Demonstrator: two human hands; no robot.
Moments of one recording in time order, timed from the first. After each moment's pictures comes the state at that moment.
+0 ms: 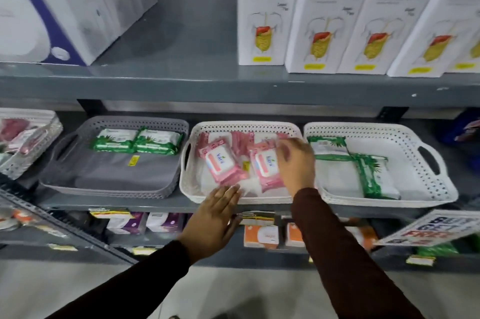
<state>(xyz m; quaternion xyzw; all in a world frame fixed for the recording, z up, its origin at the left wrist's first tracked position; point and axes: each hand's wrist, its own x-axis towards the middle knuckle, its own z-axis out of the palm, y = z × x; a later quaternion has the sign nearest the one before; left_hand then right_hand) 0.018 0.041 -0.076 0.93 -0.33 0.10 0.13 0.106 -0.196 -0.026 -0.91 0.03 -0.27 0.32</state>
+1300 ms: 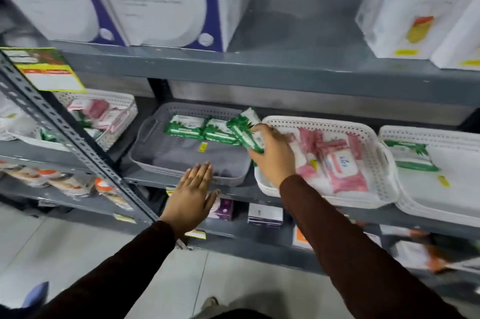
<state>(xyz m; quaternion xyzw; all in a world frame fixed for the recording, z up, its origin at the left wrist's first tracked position) 0.018 0.229 -0.058 0.99 -0.12 0.04 0.07 0.110 0.003 -0.010 -0.92 -0.13 -0.14 0.34</state>
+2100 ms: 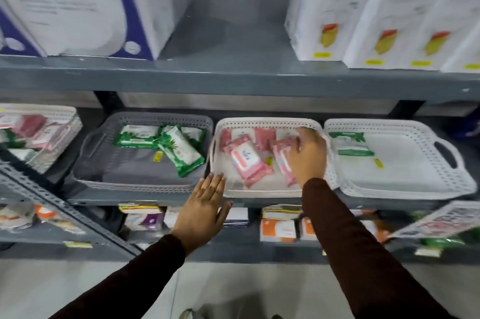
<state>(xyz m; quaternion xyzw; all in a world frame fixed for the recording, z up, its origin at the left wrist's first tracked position) 0.015 0.126 -0.051 0.96 -0.23 0.07 0.14 0.108 -0.140 -0.016 -0.89 0.12 -0.30 0.31</state>
